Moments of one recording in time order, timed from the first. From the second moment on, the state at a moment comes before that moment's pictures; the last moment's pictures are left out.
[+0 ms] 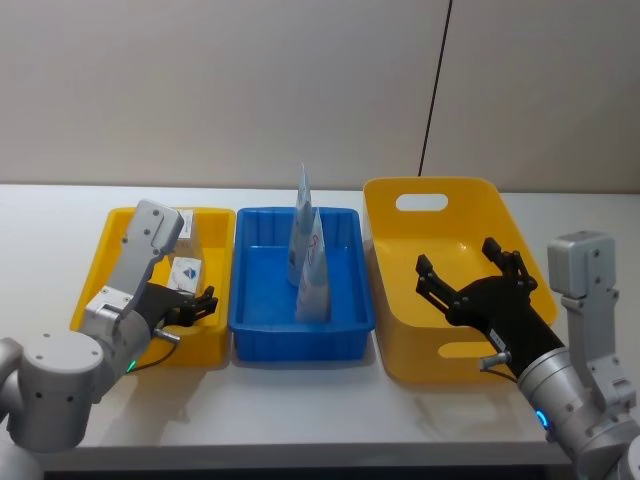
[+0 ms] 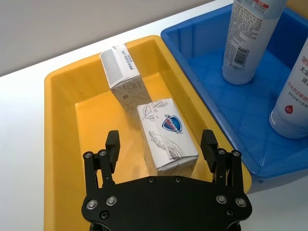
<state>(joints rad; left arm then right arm) -0.44 0.22 0.44 -1.32 -0.16 0.42 -0.03 -0.01 0.34 -0.23 -1.77 0.29 0.03 0.07</state>
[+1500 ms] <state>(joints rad) -0.45 0.21 0.43 -1.29 -0.14 0.39 -0.06 -0.01 0.34 -0.23 -1.77 0.29 0.03 0.07</state>
